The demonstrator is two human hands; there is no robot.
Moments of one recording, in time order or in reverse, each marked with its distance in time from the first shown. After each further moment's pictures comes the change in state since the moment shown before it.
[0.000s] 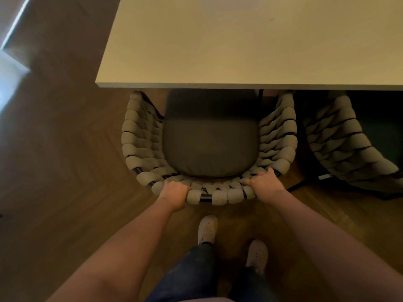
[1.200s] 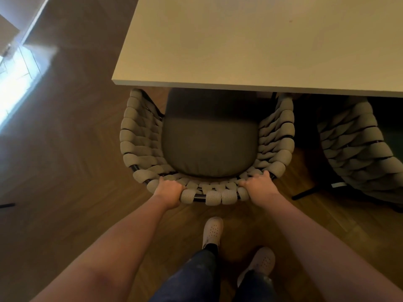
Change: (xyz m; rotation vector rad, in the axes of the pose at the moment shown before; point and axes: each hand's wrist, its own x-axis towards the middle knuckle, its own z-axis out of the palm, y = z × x) left_hand -0.005 -0.046 0.009 -0.012 -0.018 -0.040; right_hand 0.029 -0.038 -0.011 0.013 0.058 -0.027
